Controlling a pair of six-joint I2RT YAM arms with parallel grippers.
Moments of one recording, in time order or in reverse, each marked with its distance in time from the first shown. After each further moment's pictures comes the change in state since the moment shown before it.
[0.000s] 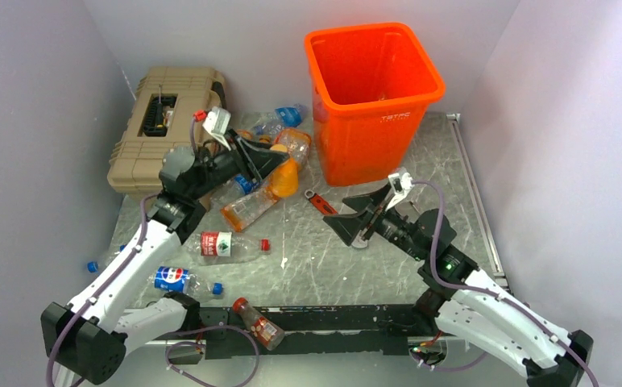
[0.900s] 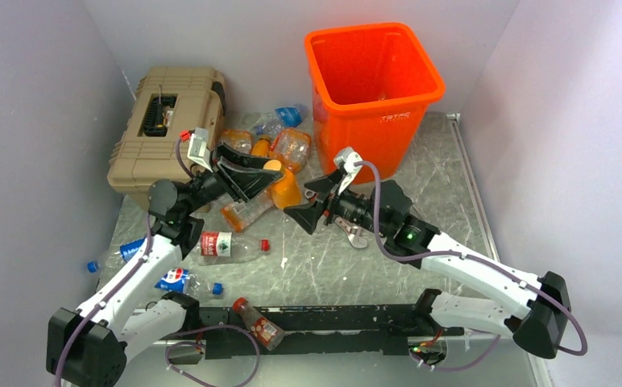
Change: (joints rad) left arm 0.059 -0.081 -0.314 0.644 0.251 -0.296; right arm 0.140 0.414 0.262 0.111 -0.023 -0.198
